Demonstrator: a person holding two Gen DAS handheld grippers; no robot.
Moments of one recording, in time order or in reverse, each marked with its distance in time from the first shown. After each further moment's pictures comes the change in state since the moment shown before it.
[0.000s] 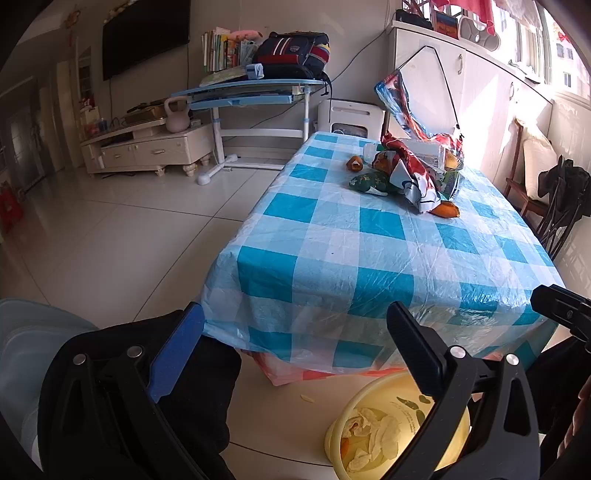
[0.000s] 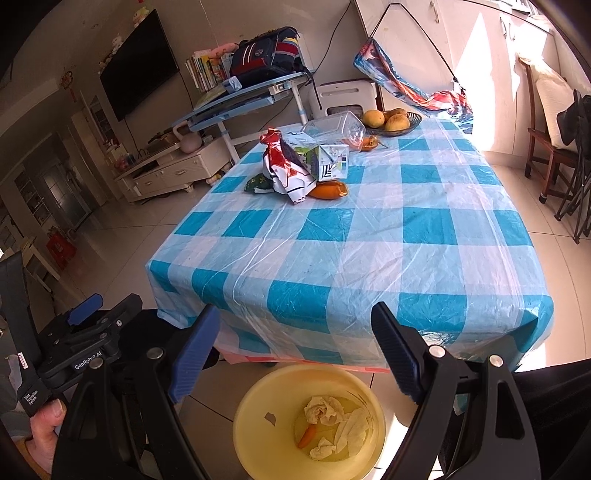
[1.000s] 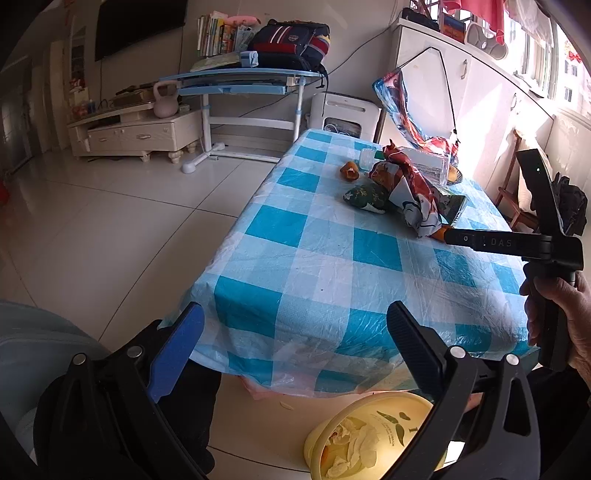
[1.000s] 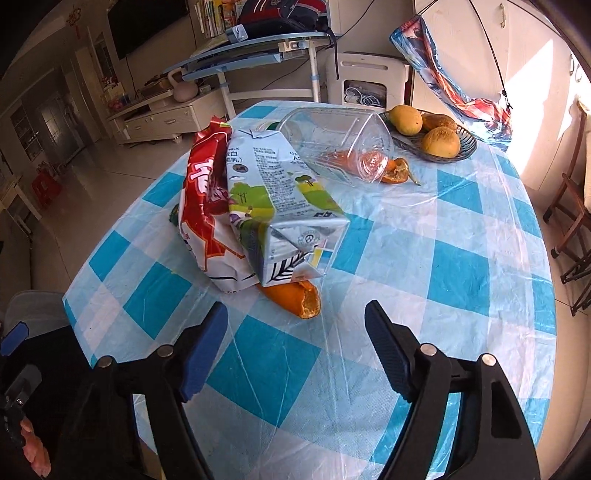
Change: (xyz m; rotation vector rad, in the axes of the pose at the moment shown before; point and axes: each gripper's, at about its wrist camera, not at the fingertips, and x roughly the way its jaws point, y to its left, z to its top) left arm 0.036 0.002 0.039 -0.053 0.051 -0.073; right arm 0.139 -0.036 0.118 -0.200 0.194 -0.051
